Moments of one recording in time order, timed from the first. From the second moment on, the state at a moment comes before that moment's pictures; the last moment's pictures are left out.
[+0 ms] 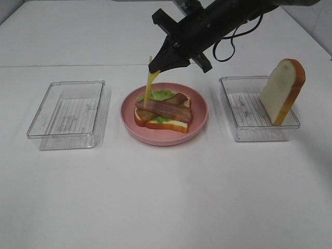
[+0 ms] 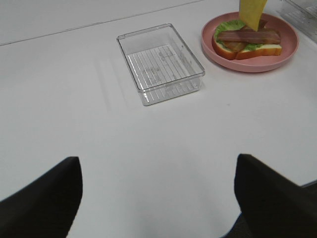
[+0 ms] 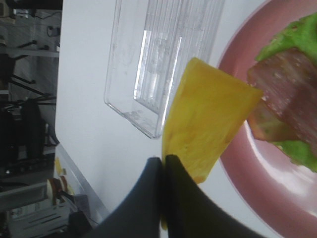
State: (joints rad) left arm -0.27 -0.01 -0.50 0.01 1.05 0.01; right arm 0.32 2.23 -1.81 0.98 1.05 -0.31
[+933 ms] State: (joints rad) left arm -0.27 -0.01 -0.50 0.01 1.05 0.01; right arm 0.32 2.32 -1.81 0.73 0.94 -0.07
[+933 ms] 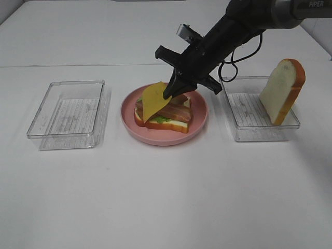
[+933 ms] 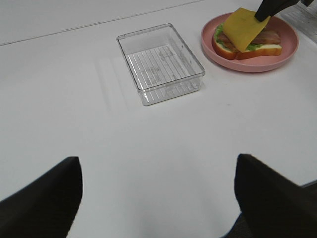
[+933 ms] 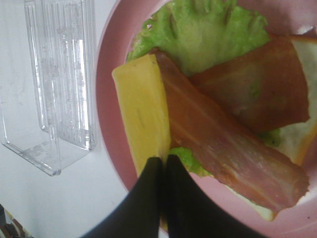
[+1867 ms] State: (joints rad) left arm -0.27 -0.01 -0.50 0.01 1.05 0.01; right arm 0.32 2.17 -1.81 0.45 0.93 -0.02
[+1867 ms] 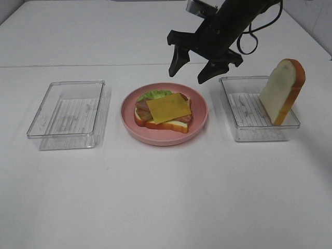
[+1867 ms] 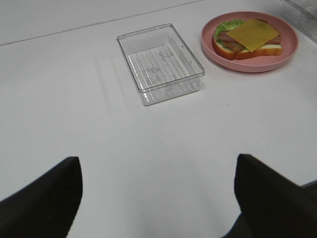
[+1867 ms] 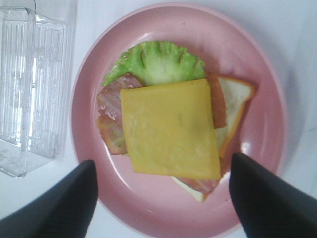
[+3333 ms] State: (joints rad) left arm -0.27 -0.01 -0.50 0.01 1.05 0.01; right arm 0.04 1.97 -1.83 0.09 1.22 0.04
